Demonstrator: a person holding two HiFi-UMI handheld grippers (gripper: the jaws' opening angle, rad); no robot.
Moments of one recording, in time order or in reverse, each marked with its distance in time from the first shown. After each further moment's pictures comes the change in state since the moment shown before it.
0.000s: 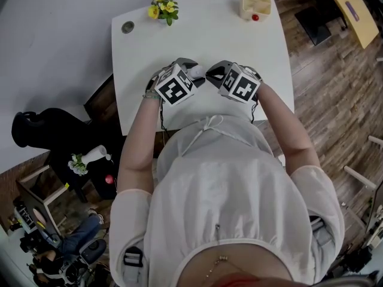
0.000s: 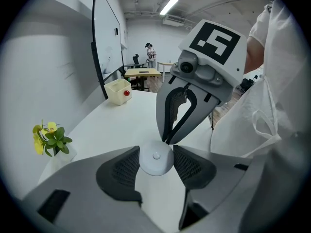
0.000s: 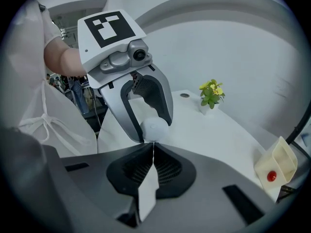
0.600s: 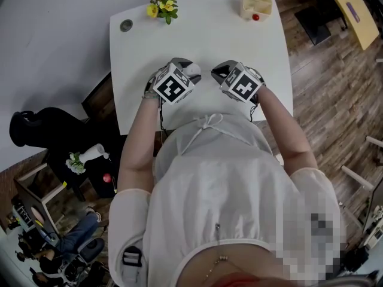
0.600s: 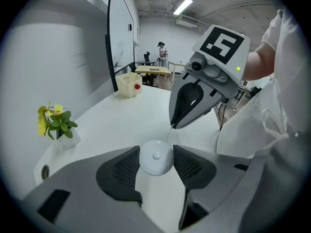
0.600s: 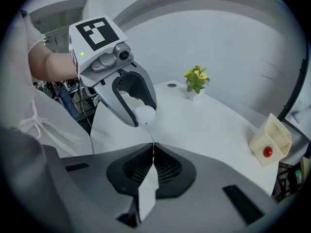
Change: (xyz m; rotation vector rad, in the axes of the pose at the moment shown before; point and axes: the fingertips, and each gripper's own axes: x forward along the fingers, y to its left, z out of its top) left arm 0.011 0.019 -0.018 -0.128 0.006 0.047; right arm 0.002 -0.022 -0.028 0.153 0.064 -0.069
